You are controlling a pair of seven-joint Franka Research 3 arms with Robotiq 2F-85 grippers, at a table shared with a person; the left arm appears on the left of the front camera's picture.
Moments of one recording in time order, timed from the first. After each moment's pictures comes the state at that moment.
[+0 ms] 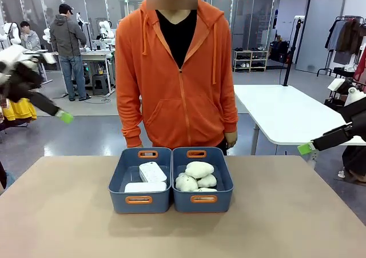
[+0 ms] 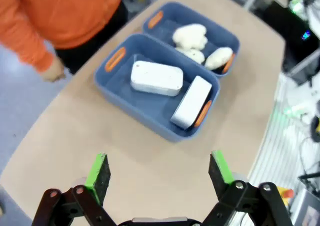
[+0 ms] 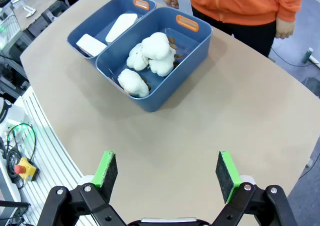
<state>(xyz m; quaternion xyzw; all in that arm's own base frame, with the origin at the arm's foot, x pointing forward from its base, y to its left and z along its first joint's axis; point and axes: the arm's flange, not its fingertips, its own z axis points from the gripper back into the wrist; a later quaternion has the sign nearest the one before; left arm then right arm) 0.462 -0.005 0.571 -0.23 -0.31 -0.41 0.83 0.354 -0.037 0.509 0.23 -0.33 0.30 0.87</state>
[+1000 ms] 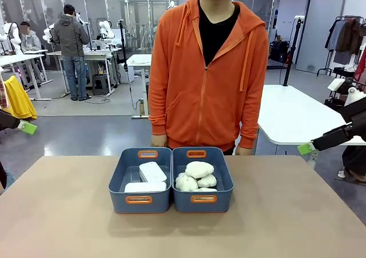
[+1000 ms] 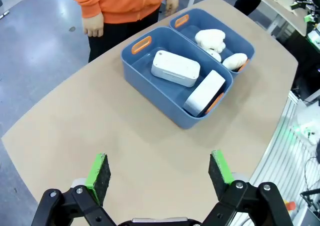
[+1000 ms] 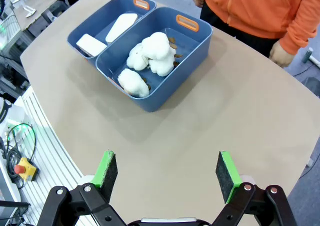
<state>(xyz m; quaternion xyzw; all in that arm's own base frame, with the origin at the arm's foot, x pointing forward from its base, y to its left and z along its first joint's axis) 0.400 0.054 0.547 -0.22 -0.35 -0.33 0.85 0.354 -0.037 0.509 0.23 -0.33 0.30 0.87</state>
